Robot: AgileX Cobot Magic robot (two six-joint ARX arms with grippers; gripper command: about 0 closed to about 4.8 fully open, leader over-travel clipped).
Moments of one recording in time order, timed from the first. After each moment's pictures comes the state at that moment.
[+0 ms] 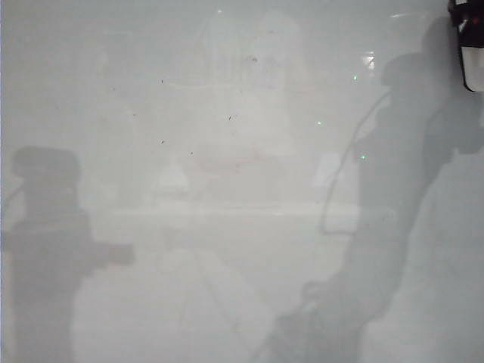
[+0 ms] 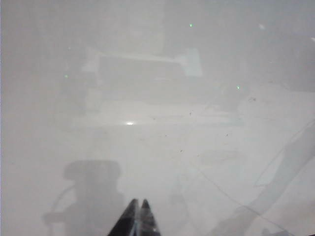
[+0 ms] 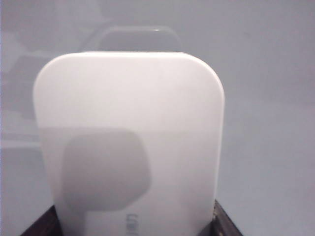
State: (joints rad) left arm -0.01 0.01 0.63 -0.60 0.30 -0.11; right arm 0.09 0.94 0.48 0.52 0.20 -0.14
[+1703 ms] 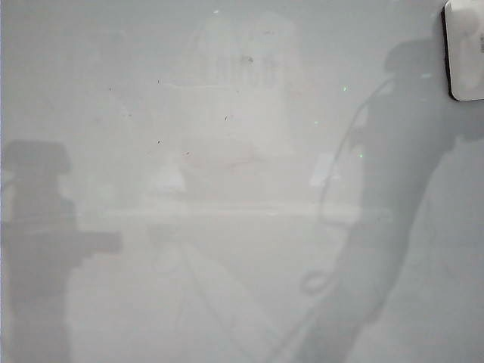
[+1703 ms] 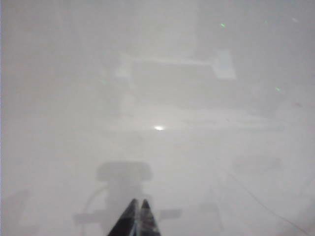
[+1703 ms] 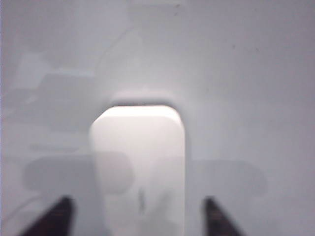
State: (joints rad) left arm -0.01 0.03 0.62 -0.56 0.16 -0.06; right arm 0.00 0.73 0.57 0.22 0.02 -0.07
